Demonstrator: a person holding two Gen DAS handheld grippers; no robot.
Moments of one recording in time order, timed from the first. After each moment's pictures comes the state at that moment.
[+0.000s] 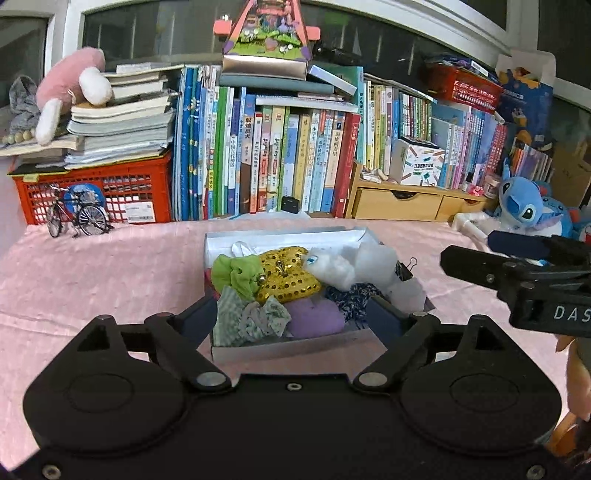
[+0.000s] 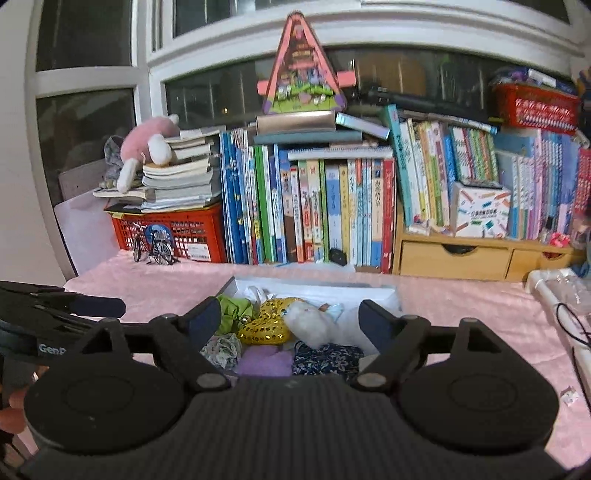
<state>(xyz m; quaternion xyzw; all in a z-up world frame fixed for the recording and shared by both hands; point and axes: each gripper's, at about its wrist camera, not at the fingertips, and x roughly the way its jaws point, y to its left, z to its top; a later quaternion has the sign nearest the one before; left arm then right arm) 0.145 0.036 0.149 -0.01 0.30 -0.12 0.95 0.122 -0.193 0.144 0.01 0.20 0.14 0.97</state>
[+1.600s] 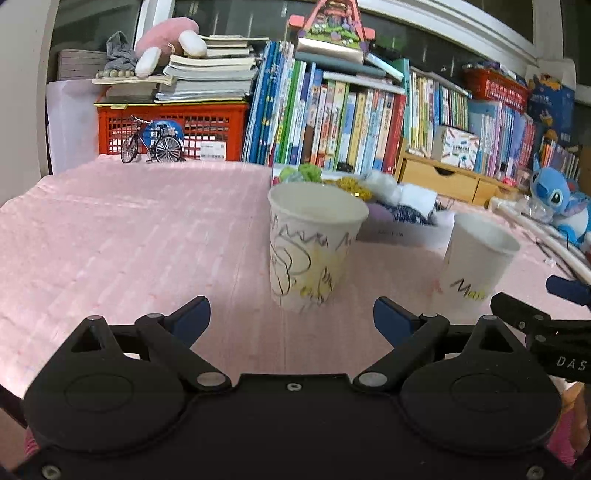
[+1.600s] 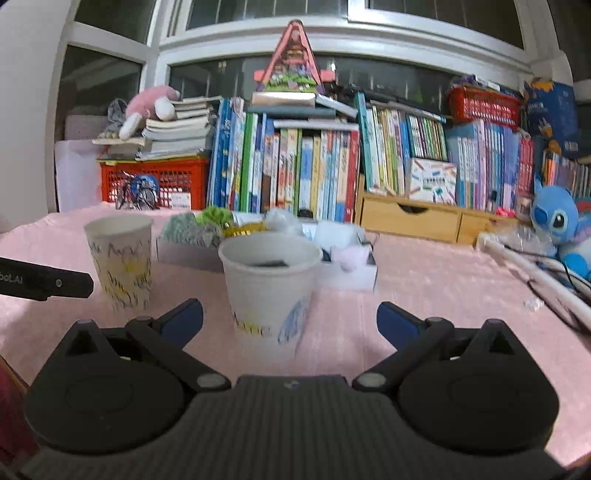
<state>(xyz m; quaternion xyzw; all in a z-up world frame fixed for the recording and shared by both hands) 0.005 0.080 0.022 -0.05 0.26 -0.04 0.96 -0.006 -0.183 0.005 -0.04 0.16 0.07 0.98</state>
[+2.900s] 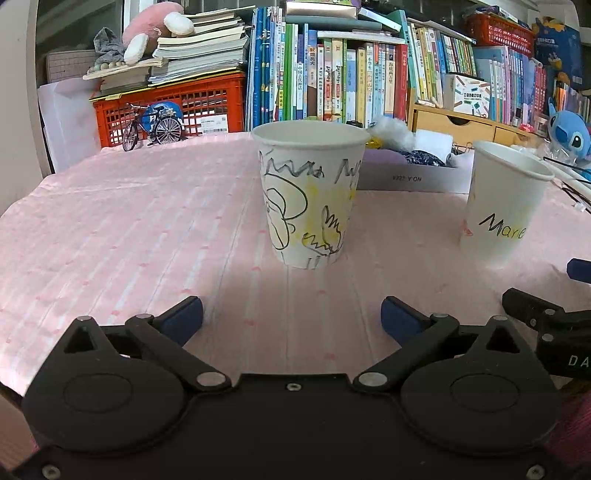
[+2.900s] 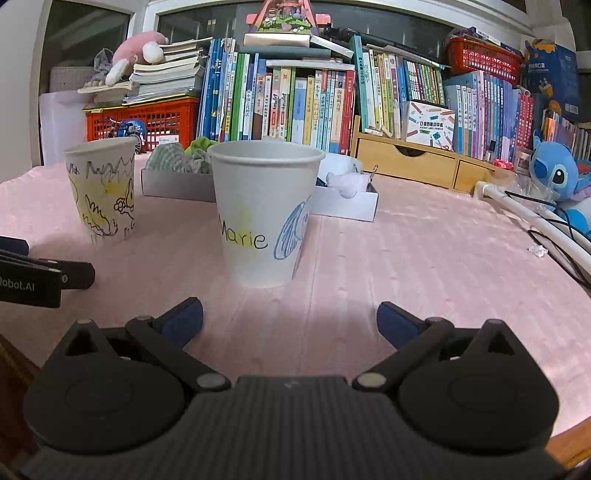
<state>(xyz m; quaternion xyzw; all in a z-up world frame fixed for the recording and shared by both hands) 0.021 0.056 -0.013 0.01 0.30 -0.01 0.95 0.004 -0.182 -0.029 -0.05 0.23 0.05 0.97</state>
